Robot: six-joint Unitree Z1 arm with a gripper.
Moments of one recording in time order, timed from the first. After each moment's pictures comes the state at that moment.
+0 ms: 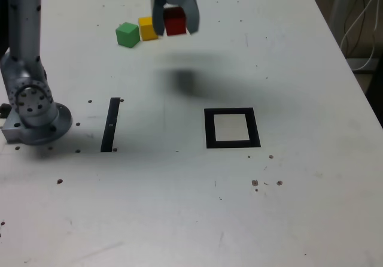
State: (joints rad) arm 0.42 1.88 -1.54 1.37 0.16 0.34
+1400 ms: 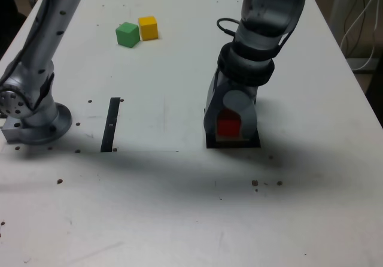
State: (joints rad) arm -0.08 2.18 -1.61 1.26 0.02 0.08
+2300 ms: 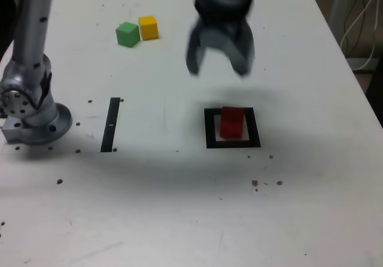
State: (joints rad) arm 0.09 1.92 -1.61 1.38 0.18 0.34
